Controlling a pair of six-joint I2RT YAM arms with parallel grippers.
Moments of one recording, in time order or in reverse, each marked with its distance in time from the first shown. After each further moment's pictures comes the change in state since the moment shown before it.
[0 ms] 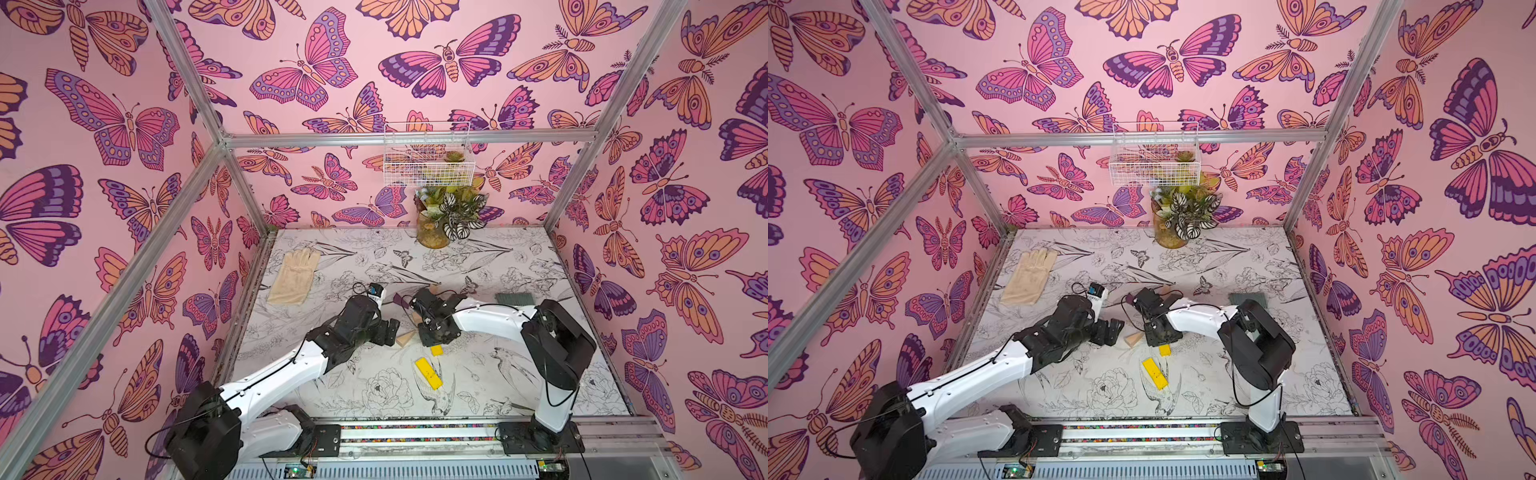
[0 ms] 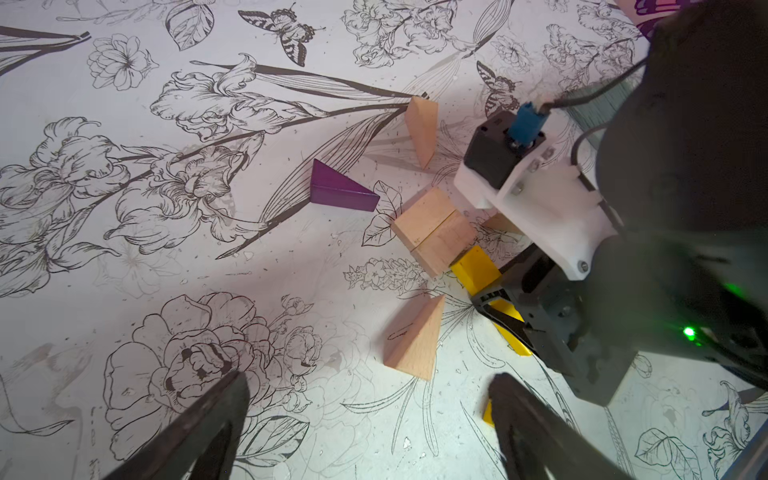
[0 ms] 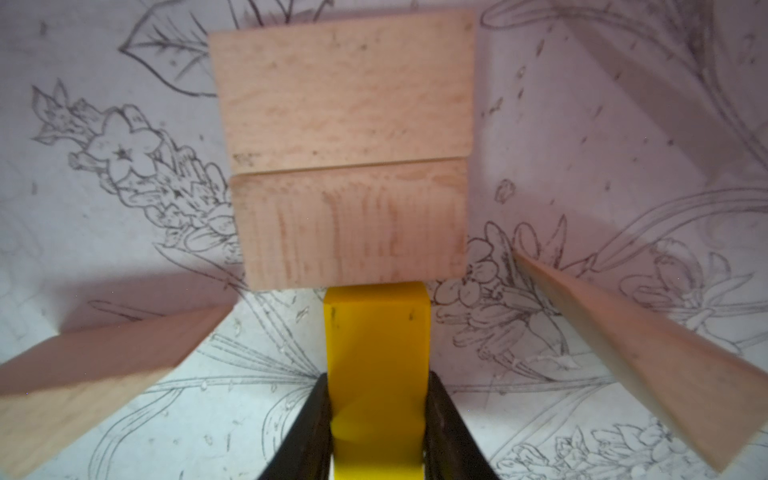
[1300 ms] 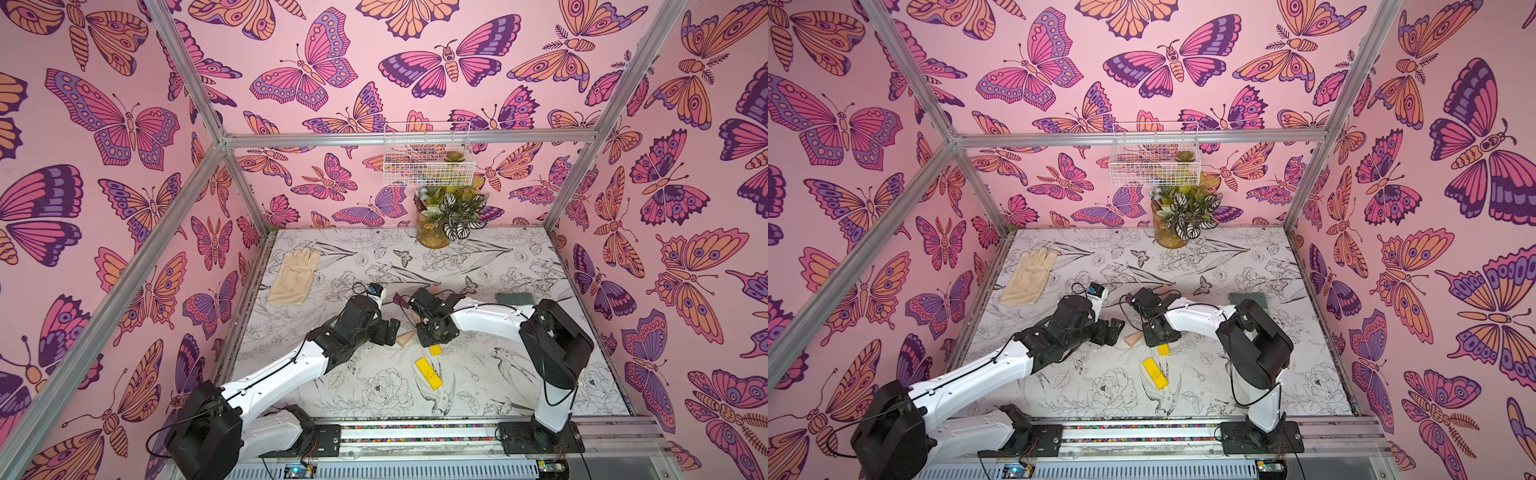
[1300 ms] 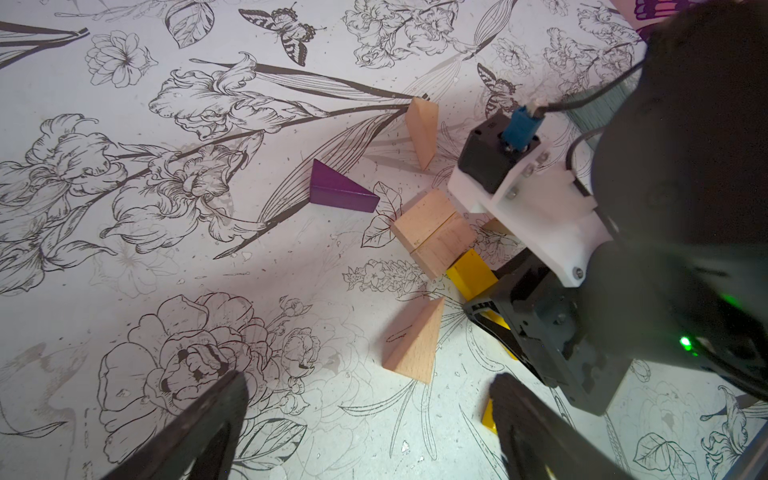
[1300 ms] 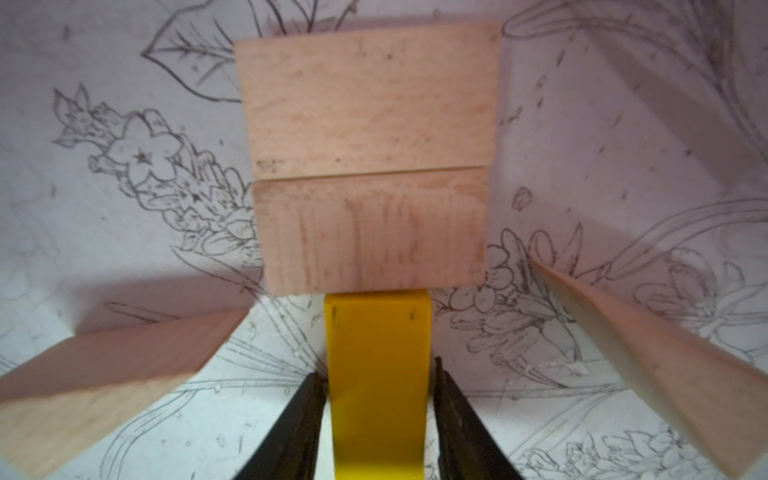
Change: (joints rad) left arm 0.000 0.005 -0.006 0.011 0.000 -0.011; right arm 0.010 0.008 0.016 -0.006 0.000 -0.003
